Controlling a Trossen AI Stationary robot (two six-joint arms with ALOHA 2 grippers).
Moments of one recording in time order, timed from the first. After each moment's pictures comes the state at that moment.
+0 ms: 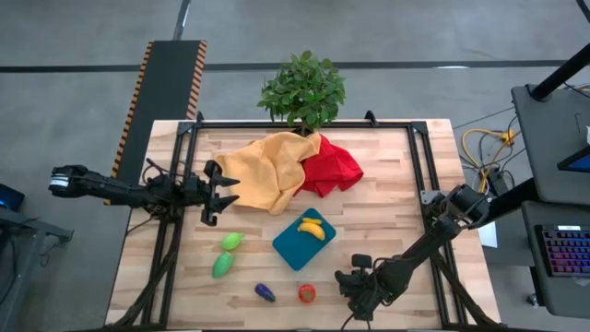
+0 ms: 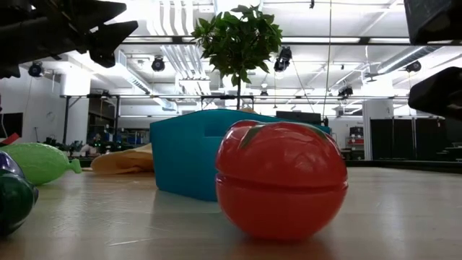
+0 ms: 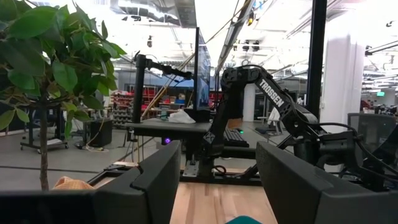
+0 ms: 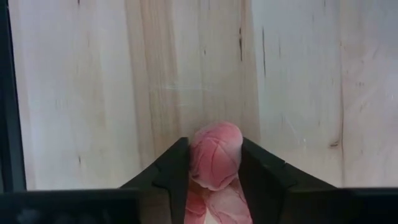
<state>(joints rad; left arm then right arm) -0.07 0.60 0.03 0.91 -0.11 -0.02 0.76 1.91 1.17 -0.54 0.16 0.81</state>
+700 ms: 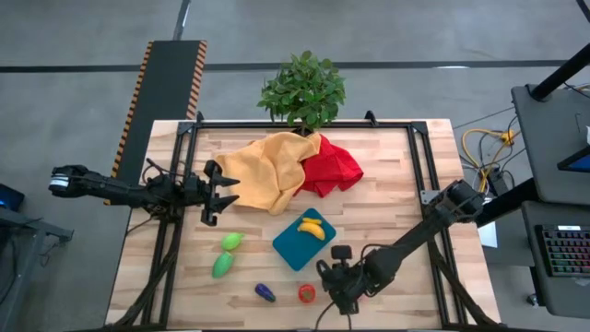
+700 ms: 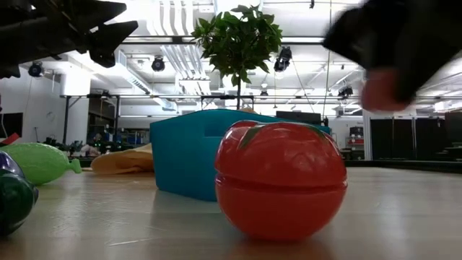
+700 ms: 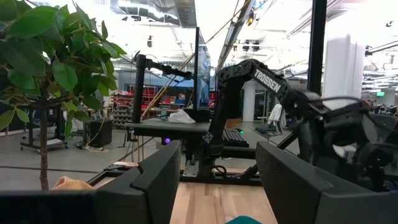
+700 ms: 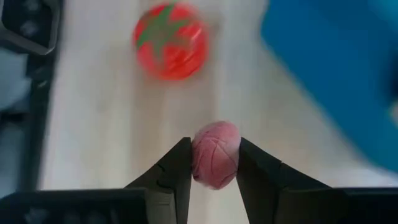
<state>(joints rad) -0.07 0.60 0.03 0.91 -0.11 -0.02 0.63 1.90 1.39 -0.66 0.21 0.51</state>
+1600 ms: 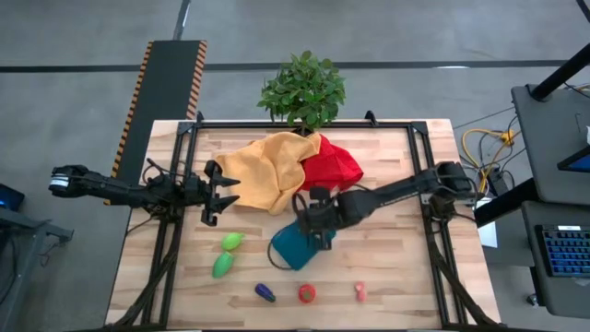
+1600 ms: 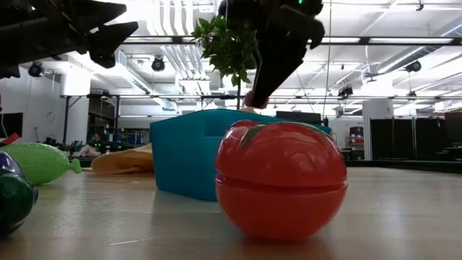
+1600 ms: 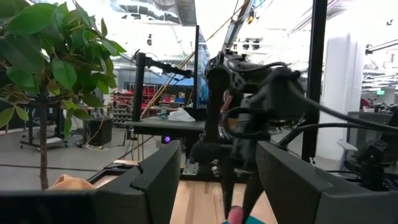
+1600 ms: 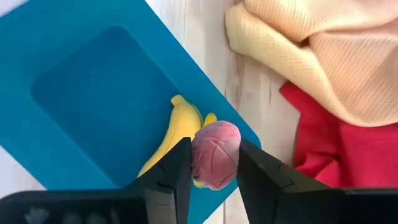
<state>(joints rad) -0.07 0.60 0.03 0.90 -0.11 -0.02 0.22 1.88 1.51 -0.81 0.26 0.10</state>
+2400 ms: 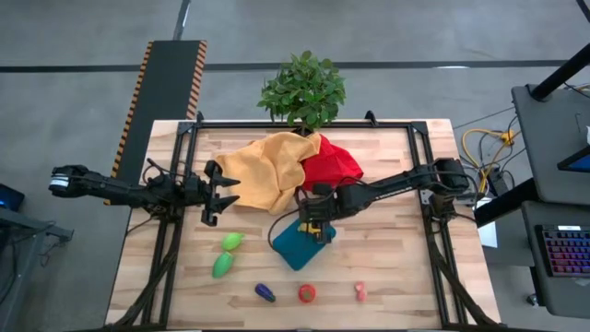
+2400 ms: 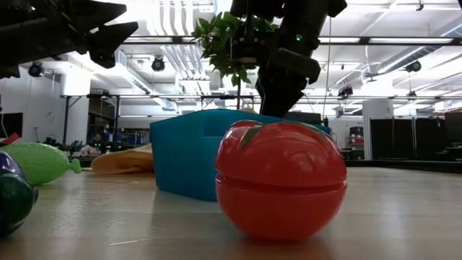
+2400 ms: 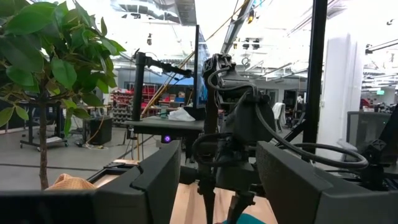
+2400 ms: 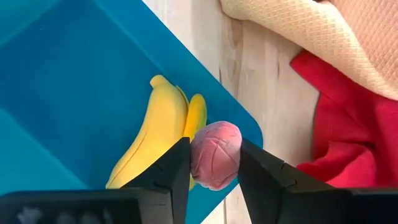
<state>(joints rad) -0.07 0.60 0.03 0.90 -0.11 -0.02 0.14 1.88 1.37 -0.68 0.17 0.10</state>
